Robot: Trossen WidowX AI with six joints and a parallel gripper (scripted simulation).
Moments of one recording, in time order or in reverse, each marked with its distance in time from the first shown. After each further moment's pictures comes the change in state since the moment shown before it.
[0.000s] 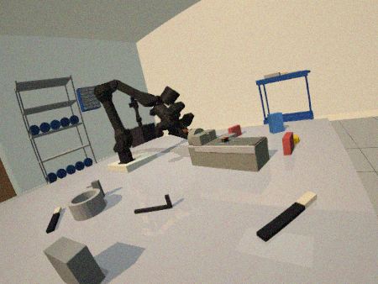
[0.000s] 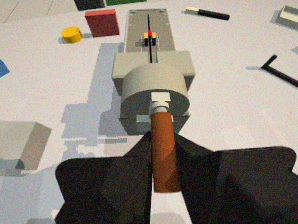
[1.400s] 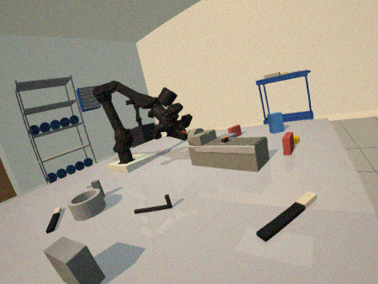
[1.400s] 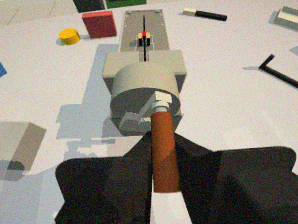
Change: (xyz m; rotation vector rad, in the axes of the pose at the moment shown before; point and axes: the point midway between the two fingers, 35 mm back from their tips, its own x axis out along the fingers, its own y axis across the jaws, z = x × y) arm 0.003 -0.011 -0.004 0.000 -0.009 0.003
